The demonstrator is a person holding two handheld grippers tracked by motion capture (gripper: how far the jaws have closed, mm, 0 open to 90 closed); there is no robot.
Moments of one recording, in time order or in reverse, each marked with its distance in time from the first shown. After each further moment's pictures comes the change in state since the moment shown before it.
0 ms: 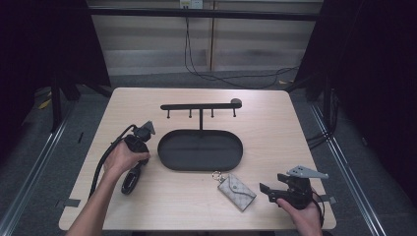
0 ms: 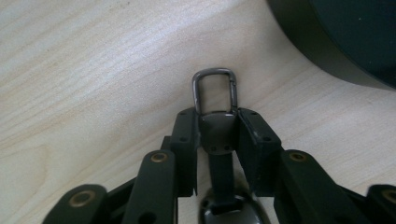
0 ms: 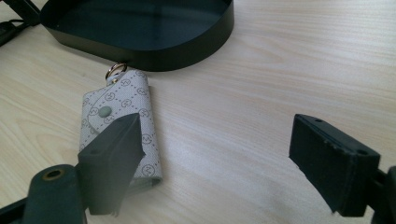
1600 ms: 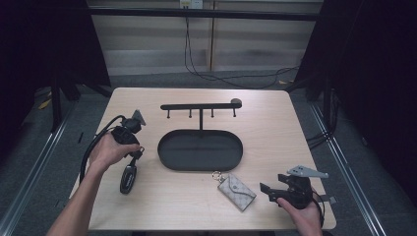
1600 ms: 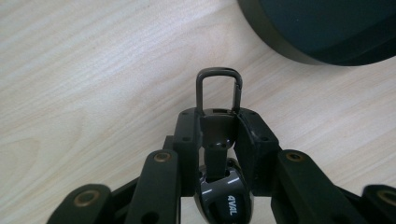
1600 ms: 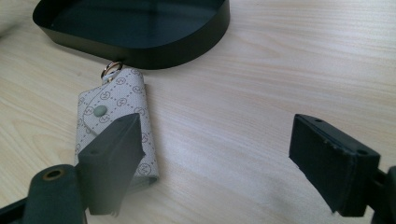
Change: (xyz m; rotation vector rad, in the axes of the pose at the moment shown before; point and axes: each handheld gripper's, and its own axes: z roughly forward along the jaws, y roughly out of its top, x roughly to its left) left arm 0.015 -0.015 -0.055 -0.057 -0.084 0.000; right arm -0.002 0.000 0.001 0.016 -0.010 0.018
